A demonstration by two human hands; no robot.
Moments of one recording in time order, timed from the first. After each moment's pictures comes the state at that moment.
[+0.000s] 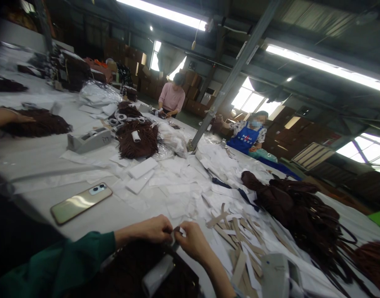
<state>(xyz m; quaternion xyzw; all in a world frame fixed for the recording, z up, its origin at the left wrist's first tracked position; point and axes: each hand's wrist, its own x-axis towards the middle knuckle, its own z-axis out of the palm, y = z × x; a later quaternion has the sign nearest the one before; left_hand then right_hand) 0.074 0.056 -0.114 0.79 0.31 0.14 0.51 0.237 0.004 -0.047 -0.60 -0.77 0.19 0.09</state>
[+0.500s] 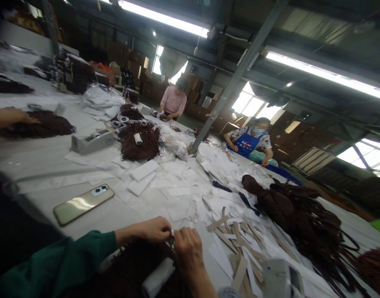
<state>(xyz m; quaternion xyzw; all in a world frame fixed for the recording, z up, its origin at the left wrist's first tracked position) 0.071 0.067 -0.123 0.74 0.31 0.17 0.57 0.235 -0.013 -0.094 -0.46 -0.84 -0.21 0.18</state>
